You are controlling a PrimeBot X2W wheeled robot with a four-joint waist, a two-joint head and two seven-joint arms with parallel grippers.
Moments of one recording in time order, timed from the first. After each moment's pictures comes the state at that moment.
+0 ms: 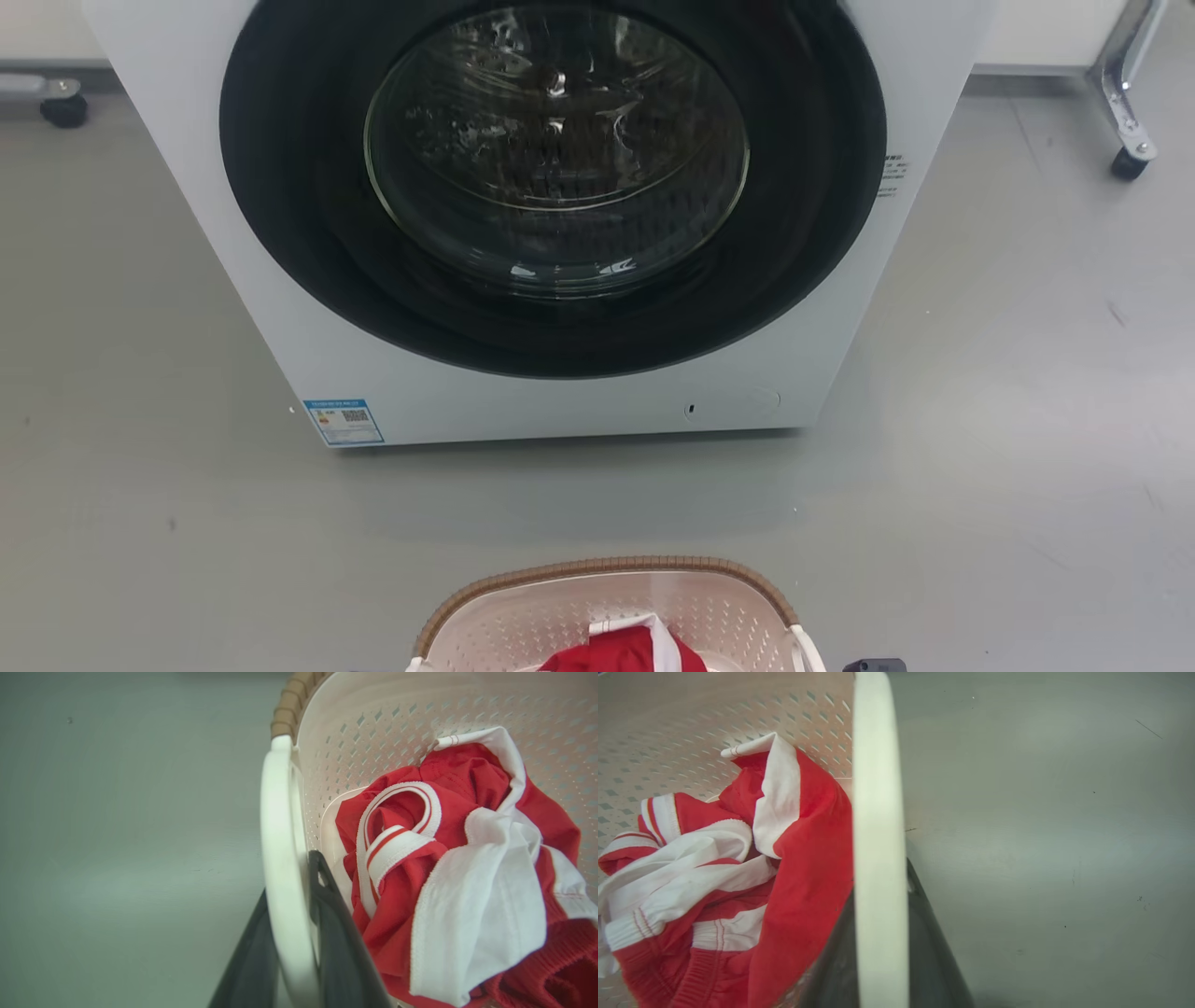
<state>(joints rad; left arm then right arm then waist) -0.41 0.02 -0.55 1.24 -0.57 -0.02 -0.10 -0.41 -0.05 0.91 1.03 0.89 -0.13 -0.05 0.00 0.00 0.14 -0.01</state>
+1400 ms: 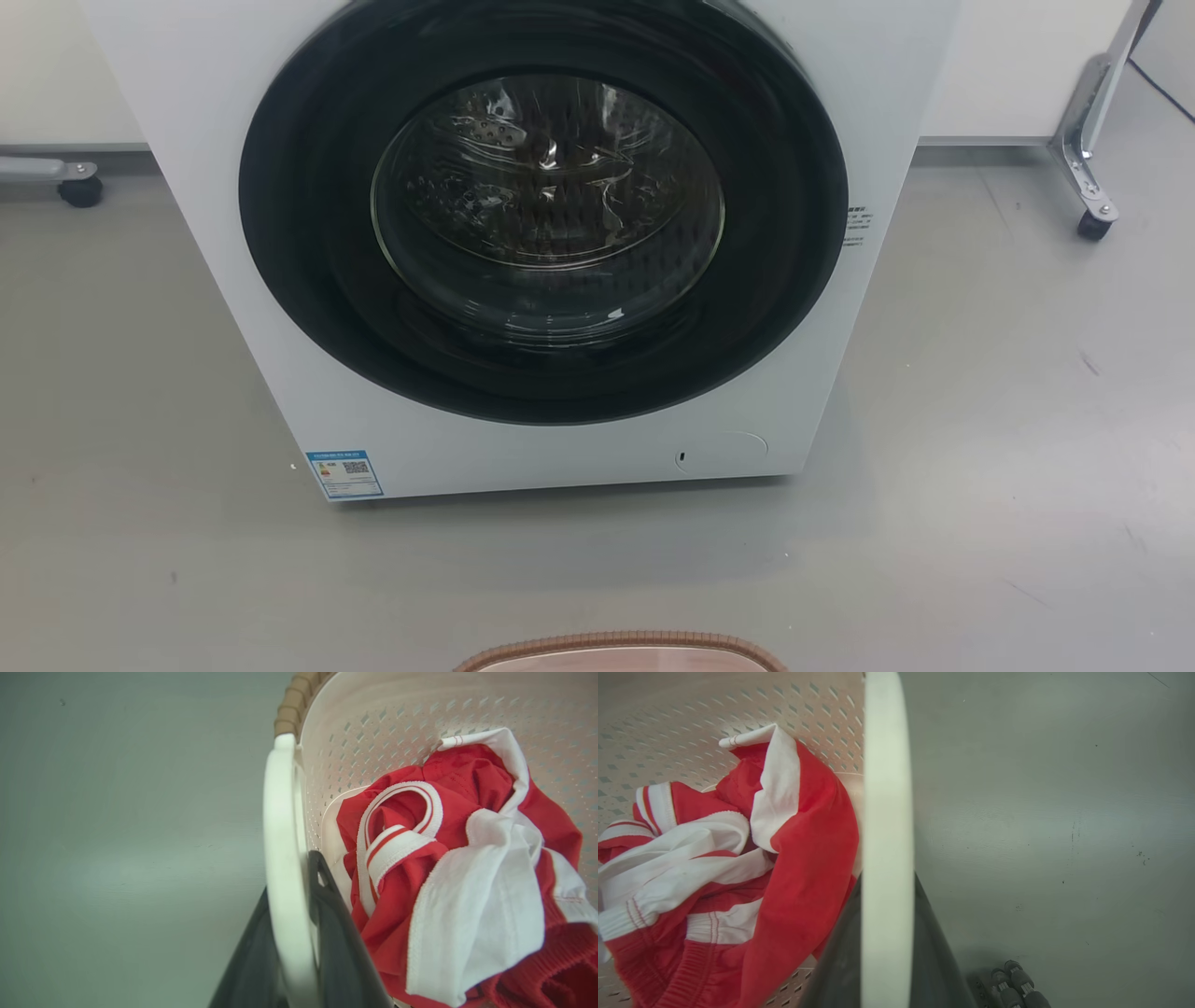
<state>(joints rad) -0.34 0.04 -0.65 1.20 -0.63 0.01 0.01 -0.35 -0.06 1.03 1.05 1.02 -0.13 0.03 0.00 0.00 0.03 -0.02</state>
